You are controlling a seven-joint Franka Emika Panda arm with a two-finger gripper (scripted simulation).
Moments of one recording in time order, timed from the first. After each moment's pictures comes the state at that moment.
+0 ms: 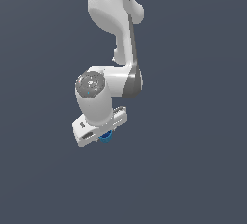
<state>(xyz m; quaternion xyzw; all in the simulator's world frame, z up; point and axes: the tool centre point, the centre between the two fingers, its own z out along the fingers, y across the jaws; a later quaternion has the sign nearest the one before) 0.091 -0.076 0.118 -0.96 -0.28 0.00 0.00</state>
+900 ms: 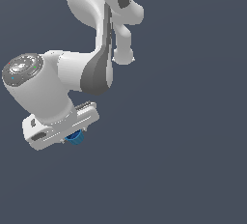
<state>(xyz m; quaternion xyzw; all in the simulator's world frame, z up) 0.122 -0.173 0.186 -0.96 -0.28 0.00 0.00</state>
